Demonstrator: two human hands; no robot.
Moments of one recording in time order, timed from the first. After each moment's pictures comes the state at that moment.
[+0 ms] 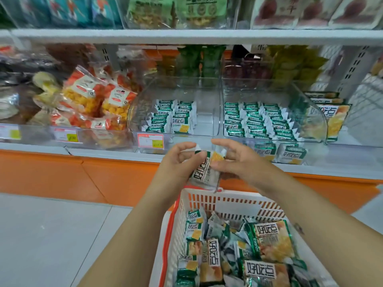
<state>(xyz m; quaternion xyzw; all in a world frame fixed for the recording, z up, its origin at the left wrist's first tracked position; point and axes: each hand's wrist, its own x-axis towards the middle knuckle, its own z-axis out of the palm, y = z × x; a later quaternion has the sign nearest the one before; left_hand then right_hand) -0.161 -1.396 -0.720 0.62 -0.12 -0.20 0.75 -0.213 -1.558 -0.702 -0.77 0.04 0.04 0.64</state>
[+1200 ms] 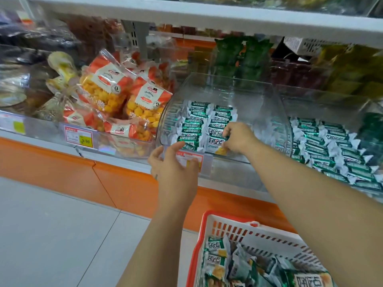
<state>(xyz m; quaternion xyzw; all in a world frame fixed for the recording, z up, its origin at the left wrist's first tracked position) -0.051 -1.366 -0.751 0.82 0.05 0.05 0.57 0.034 -1.541 -0.741 -0.96 0.12 -0.02 0.24</state>
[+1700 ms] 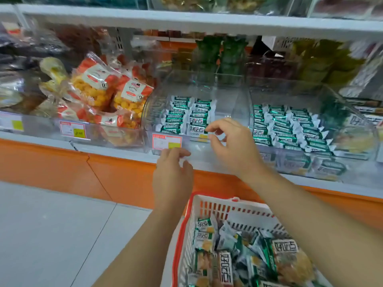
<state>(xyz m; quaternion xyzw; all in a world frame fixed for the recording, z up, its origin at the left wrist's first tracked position) -0.106 -1.380 -0.768 0.86 -0.09 0.15 0.47 -0.106 -1.522 -0.721 -0.91 -0.07 -0.29 0.30</state>
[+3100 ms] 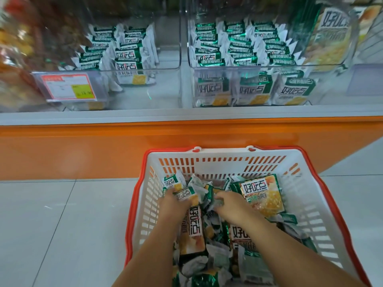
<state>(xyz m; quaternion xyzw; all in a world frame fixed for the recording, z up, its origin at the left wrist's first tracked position) -0.172 -1.446 -0.985 0.87 0.06 -0.32 0.38 -0.246 -1.597 -0.965 -0.89 0.22 0.24 0.32</state>
